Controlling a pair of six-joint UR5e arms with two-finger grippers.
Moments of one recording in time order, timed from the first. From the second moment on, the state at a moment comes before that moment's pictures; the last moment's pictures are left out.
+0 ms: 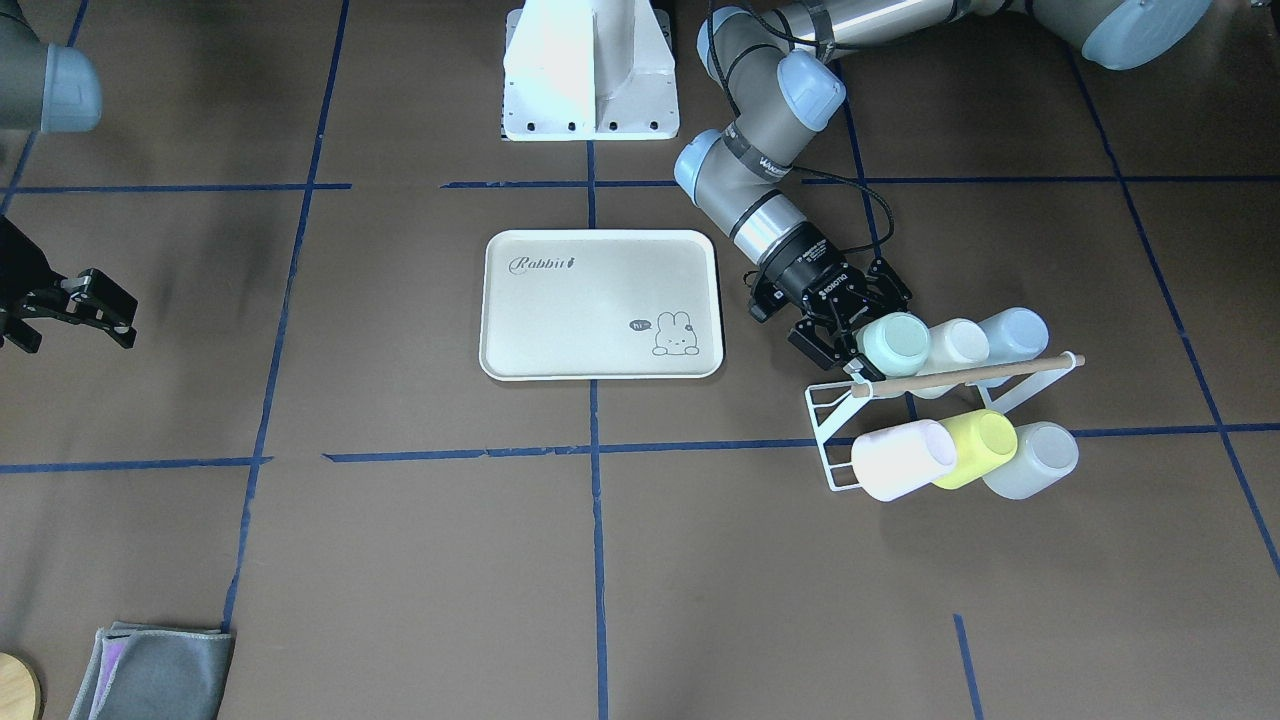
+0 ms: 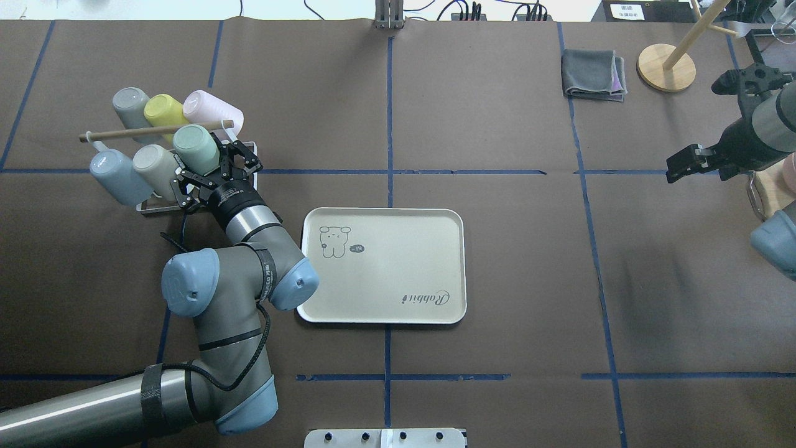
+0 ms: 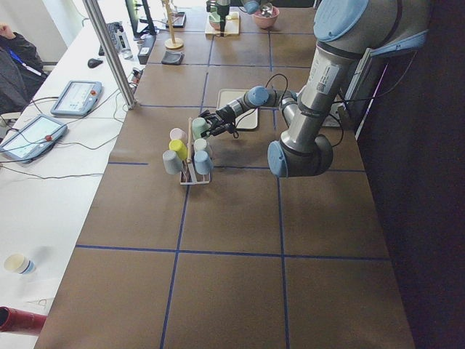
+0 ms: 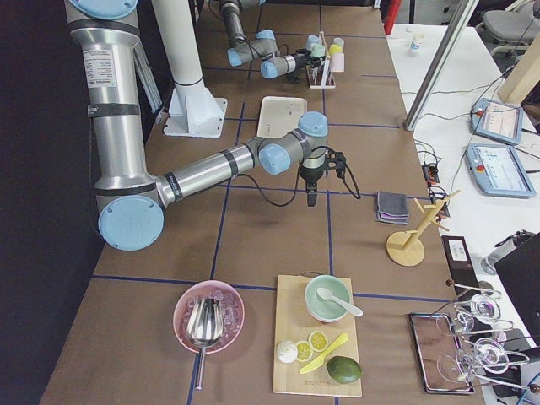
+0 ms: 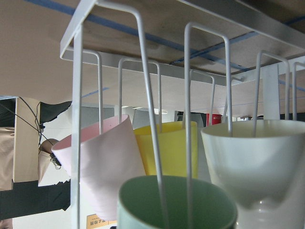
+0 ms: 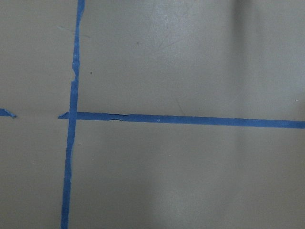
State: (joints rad) left arm -0.38 -2.16 -1.62 -0.83 -0.53 0.73; right arm 1.06 -1.49 1.85 -1.42 2.15 0.67
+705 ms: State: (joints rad) left arm -0.38 -2.13 -1.72 -0.78 -0.53 0.73; right arm 1.06 -1.49 1.85 -1.42 2.15 0.67
